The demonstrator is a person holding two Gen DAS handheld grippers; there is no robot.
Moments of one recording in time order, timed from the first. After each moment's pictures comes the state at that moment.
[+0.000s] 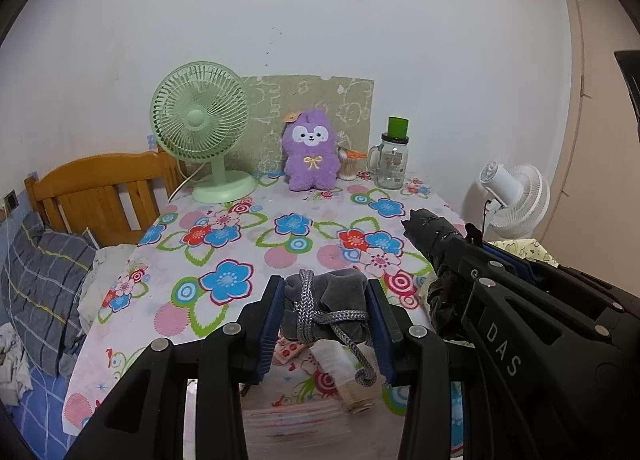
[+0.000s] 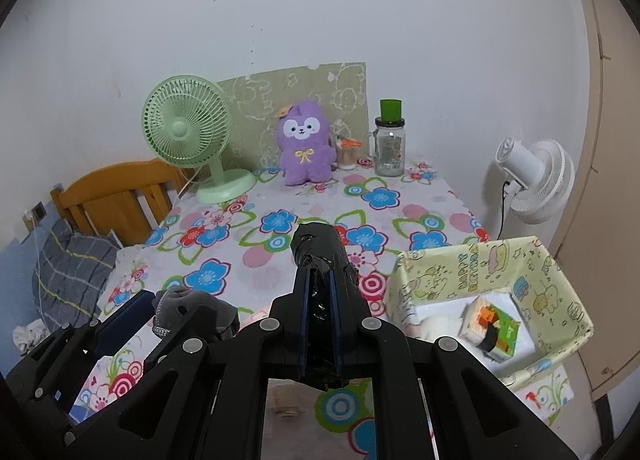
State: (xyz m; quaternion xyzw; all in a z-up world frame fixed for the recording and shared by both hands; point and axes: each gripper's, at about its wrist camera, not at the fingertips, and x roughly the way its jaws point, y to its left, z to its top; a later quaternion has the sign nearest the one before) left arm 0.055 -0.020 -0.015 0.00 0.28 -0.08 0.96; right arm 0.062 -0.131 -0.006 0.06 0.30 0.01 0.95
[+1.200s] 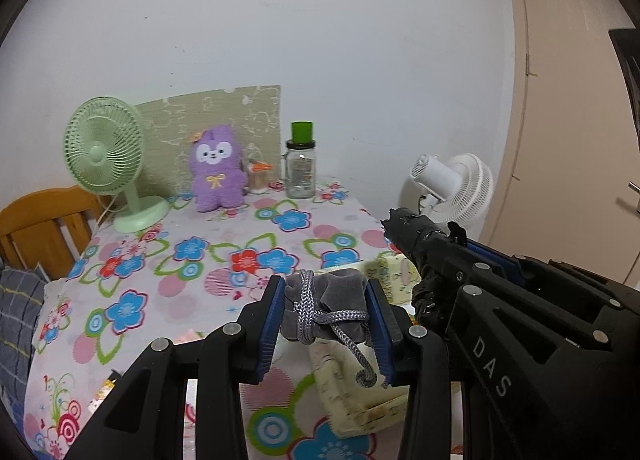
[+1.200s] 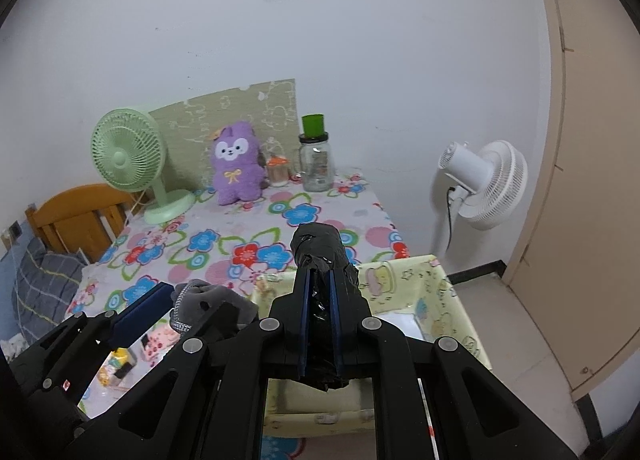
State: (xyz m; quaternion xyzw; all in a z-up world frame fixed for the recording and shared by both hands) left arm 0.062 -0.150 -0.008 0.03 0.27 -0.17 0.95; right arm 0.050 -0.253 0.002 0.06 0.29 -0.05 0.95
